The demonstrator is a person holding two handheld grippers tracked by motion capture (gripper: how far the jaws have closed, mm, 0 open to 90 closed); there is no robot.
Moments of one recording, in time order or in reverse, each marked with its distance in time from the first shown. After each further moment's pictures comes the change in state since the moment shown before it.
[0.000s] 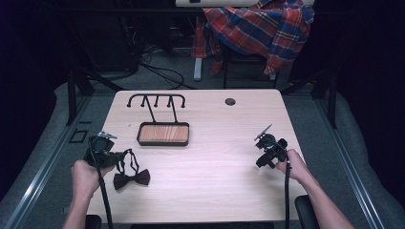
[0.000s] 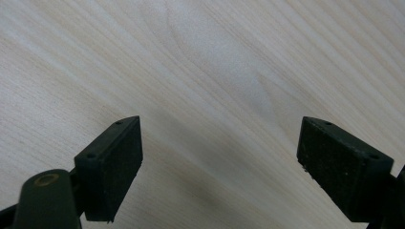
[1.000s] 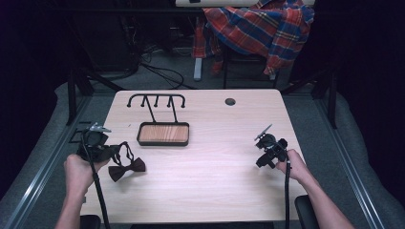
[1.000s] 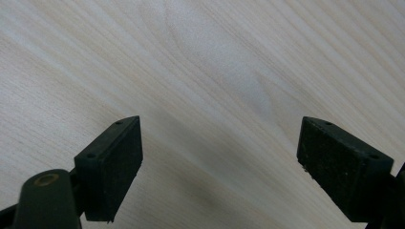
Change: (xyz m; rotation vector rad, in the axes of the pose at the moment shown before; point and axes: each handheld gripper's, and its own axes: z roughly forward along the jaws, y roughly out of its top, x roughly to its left) left arm 0.005 0.013 -0.023 -0.048 0.035 0.024; right arm 0.001 -0.001 0.001 -0.014 -0.003 0.013
